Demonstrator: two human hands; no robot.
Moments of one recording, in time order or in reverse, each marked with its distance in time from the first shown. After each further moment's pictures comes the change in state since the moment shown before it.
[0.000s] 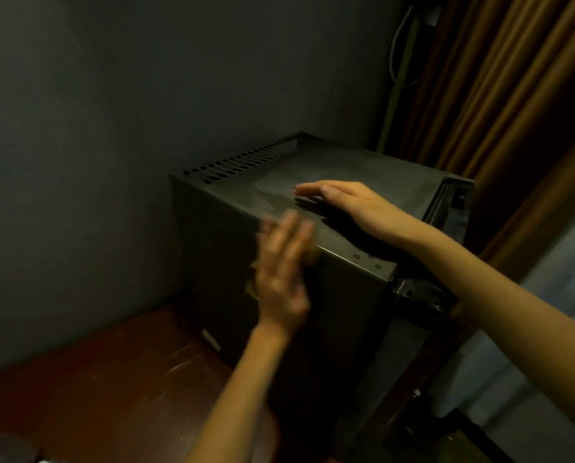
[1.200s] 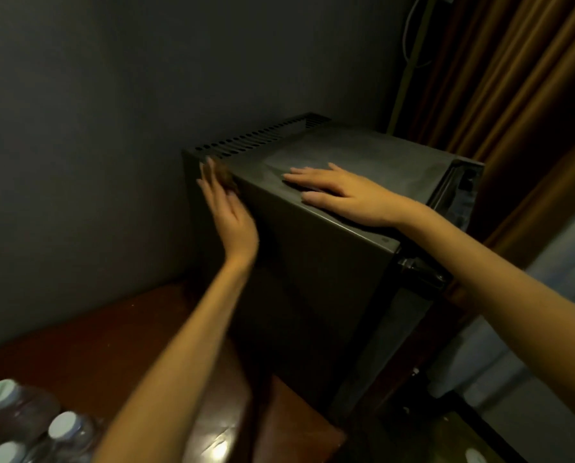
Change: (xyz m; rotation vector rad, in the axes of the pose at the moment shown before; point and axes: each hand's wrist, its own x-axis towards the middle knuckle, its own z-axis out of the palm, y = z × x) left_hand 0.047 -0.056 -0.032 -0.057 0.177 -0.640; right_hand 0.007 -0.005 0.009 -0.687 -0.147 -0.148
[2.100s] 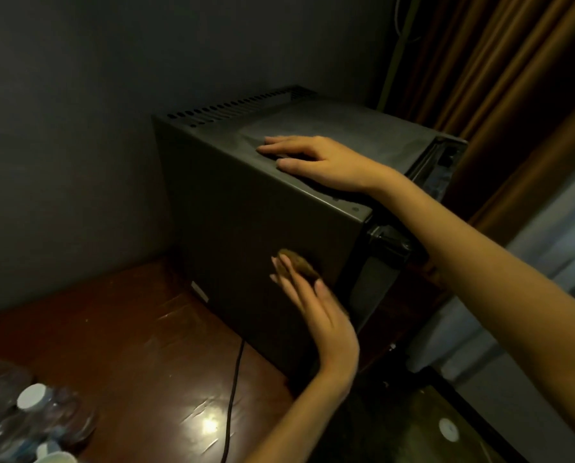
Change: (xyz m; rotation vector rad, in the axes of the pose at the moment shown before) left_hand -0.236 0.039 0.057 -0.207 -0.023 -0.330; right_hand 0.000 0.001 -0.004 0.092 0.011 -0.053
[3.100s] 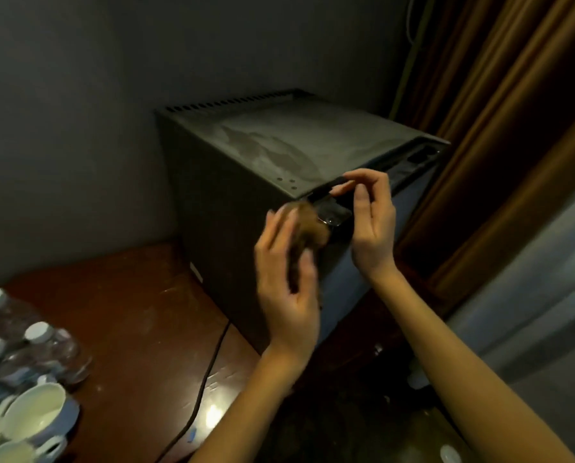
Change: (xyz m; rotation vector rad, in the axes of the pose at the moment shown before) left_hand -0.030 0.070 0.014 0.239 0.011 0.621; right_hand -0.139 0.035 0.064 0.448 0.982 -0.172
